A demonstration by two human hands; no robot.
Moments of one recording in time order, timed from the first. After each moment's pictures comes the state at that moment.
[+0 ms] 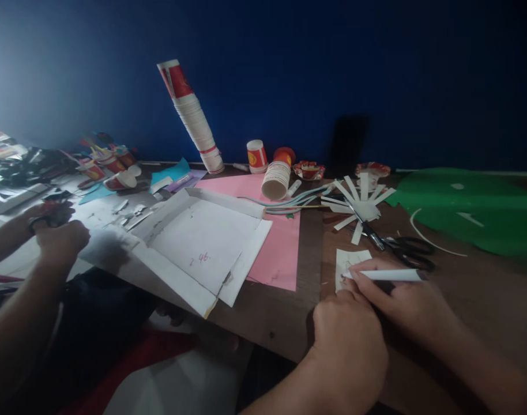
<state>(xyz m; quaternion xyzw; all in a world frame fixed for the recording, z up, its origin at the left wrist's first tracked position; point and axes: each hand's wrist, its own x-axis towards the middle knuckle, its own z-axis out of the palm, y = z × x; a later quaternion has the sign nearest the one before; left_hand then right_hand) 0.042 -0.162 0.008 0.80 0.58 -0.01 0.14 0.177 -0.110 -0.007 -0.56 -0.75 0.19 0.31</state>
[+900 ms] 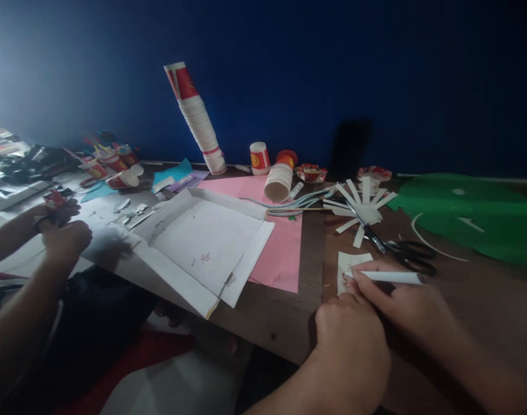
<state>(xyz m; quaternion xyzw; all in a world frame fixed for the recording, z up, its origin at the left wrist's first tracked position) 0.044 -0.160 0.010 0.80 0.58 -0.03 0.18 0.178 -0.108 -0.012 -0.58 -0.74 0.17 0.29</state>
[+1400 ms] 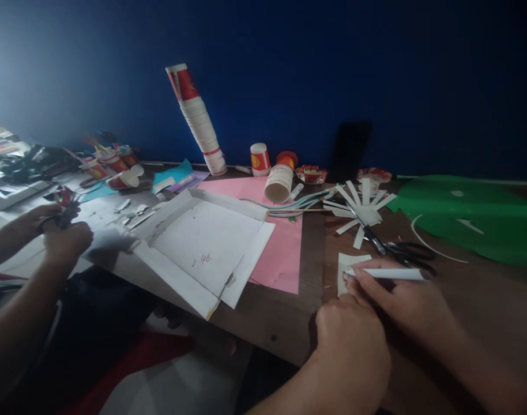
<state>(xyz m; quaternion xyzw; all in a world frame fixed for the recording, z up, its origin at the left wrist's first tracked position) 0.045 -0.162 0.005 0.80 0.58 -0.02 0.16 0.180 -0.103 -0.014 -0.60 -0.72 0.16 0.32</state>
